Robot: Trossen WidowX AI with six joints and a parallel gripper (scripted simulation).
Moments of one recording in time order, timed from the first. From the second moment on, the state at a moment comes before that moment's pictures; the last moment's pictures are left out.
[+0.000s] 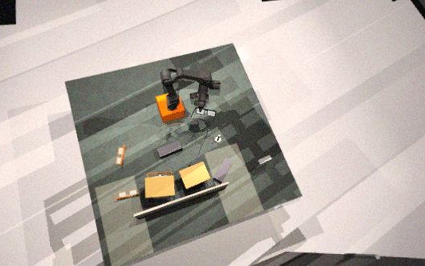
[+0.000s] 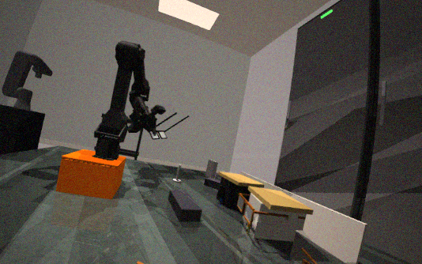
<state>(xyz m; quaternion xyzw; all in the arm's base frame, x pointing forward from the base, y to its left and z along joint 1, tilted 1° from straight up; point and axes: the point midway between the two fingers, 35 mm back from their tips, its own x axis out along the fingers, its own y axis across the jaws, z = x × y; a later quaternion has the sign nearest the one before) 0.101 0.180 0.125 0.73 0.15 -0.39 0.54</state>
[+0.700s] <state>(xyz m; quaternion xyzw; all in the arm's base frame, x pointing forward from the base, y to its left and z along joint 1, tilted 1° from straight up) 0.138 0.160 0.108 0.84 -0.10 -0.50 0.16</state>
